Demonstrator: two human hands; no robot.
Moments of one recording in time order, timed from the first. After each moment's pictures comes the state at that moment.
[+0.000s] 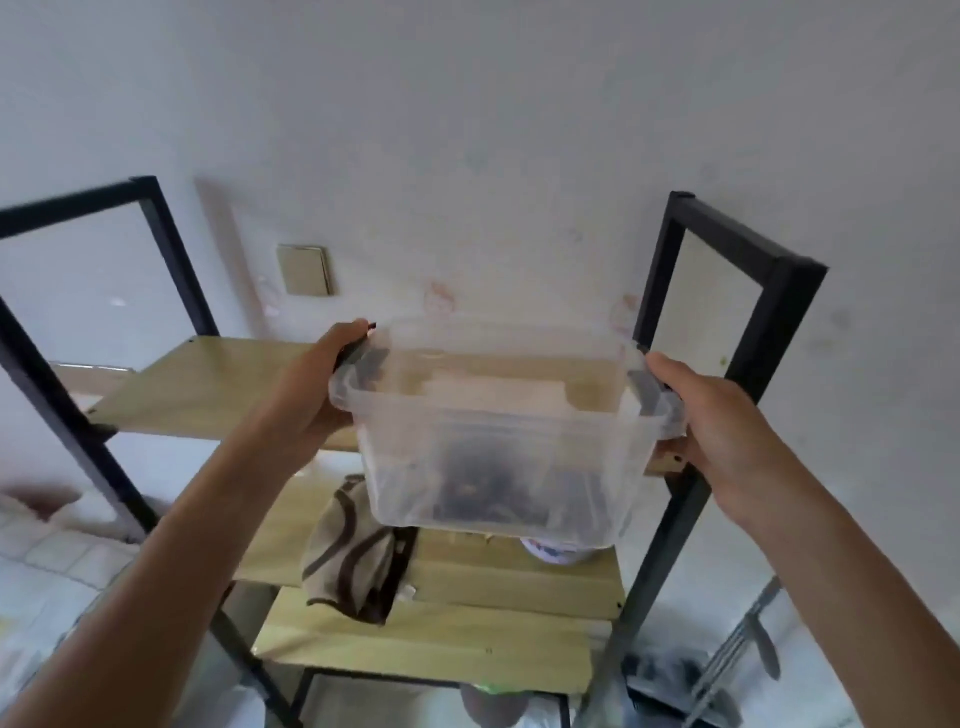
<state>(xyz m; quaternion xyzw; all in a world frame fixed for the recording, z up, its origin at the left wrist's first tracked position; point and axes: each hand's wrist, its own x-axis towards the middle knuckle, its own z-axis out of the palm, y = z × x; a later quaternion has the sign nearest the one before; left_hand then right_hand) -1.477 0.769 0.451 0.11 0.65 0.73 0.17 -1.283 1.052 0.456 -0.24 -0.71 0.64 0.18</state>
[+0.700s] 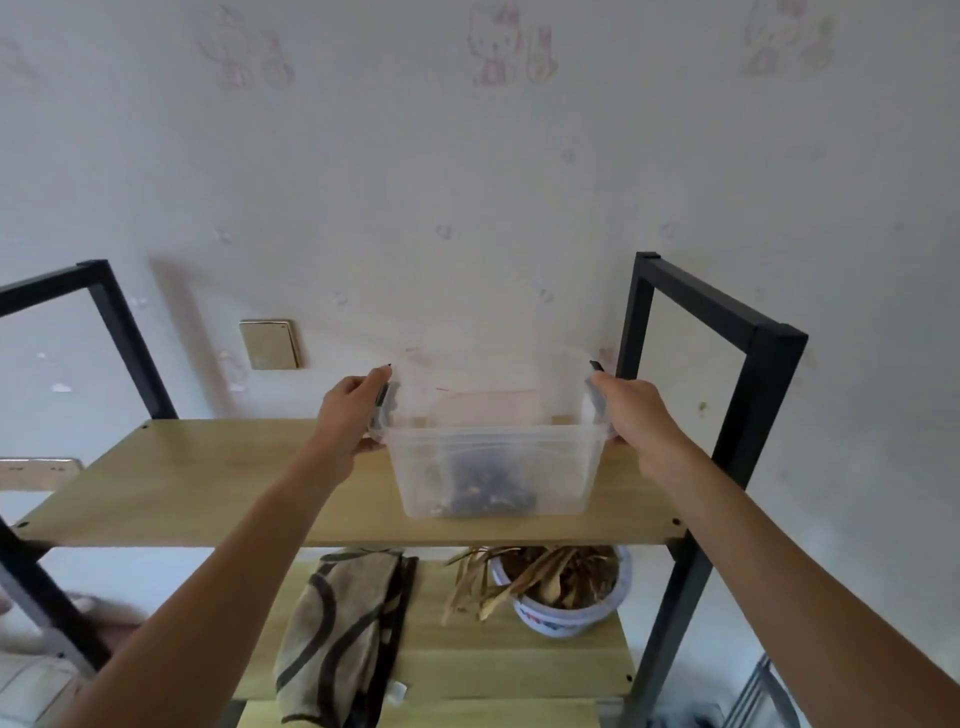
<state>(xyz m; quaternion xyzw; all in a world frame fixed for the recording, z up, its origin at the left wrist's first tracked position) -1.595 0.848 0.430 0.06 0.73 0.67 0.12 -1.410 1.107 0.446 -0.33 -0.71 0.58 0.22</state>
